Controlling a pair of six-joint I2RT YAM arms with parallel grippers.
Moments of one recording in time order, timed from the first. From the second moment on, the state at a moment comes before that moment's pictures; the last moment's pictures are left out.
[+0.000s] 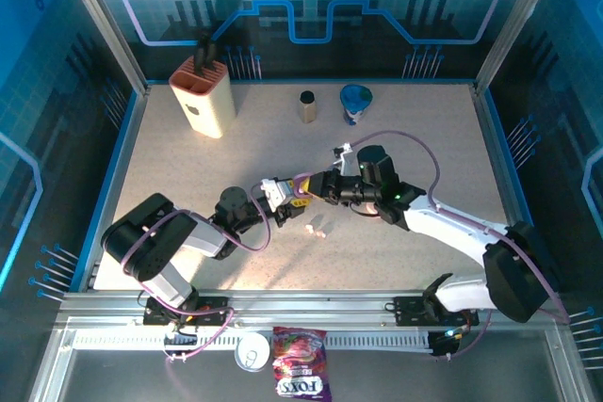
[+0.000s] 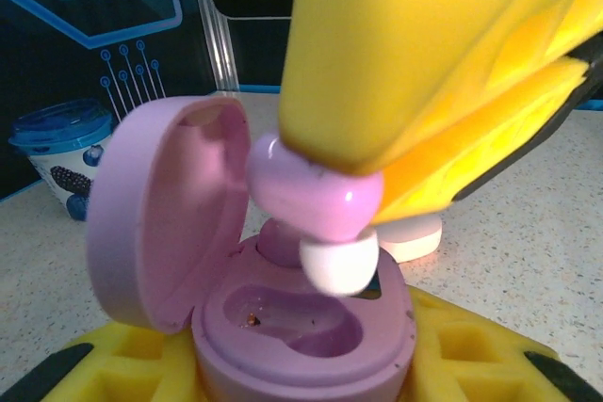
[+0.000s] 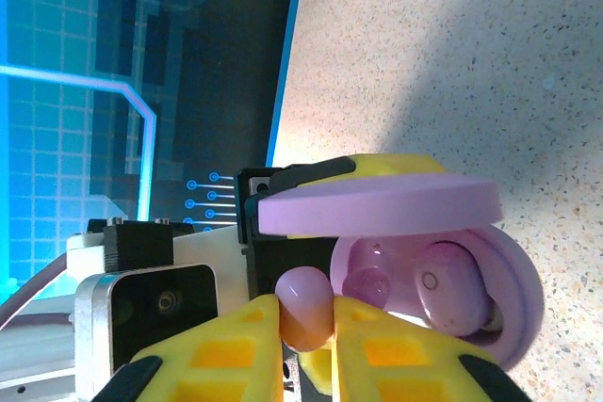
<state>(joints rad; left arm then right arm) -0.58 1.62 0.32 1.27 0.46 0.13 0.63 1.33 0.75 0.16 -0.59 1.03</state>
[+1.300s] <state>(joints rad) -0.59 1.64 0.32 1.28 0.38 0.20 0.64 1.25 0.89 -0.14 -0.52 0.70</state>
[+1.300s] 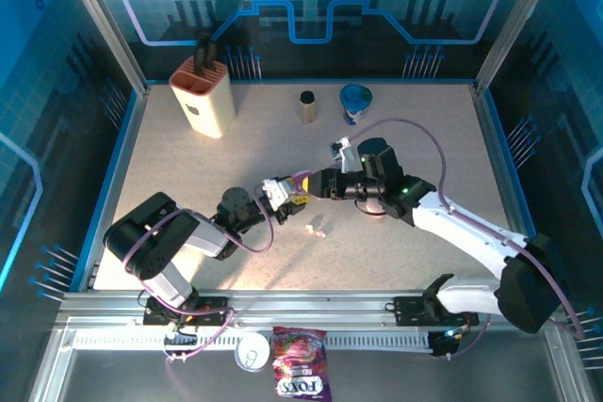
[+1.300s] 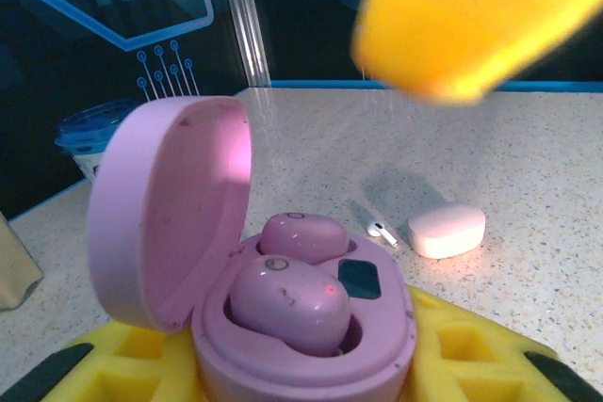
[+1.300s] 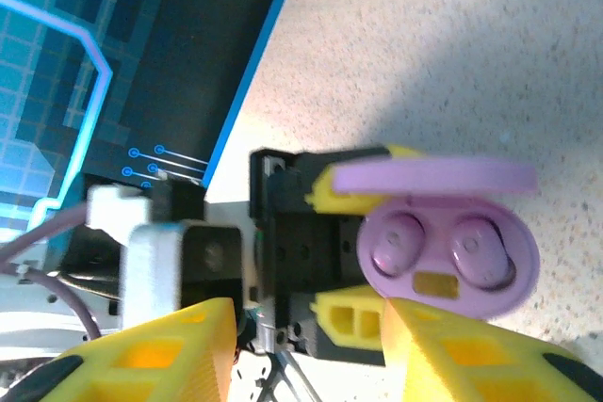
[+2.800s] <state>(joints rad) -0.65 1.56 0.38 1.27 0.37 0.06 0.51 1.21 0.78 -0.14 -0.58 0.74</state>
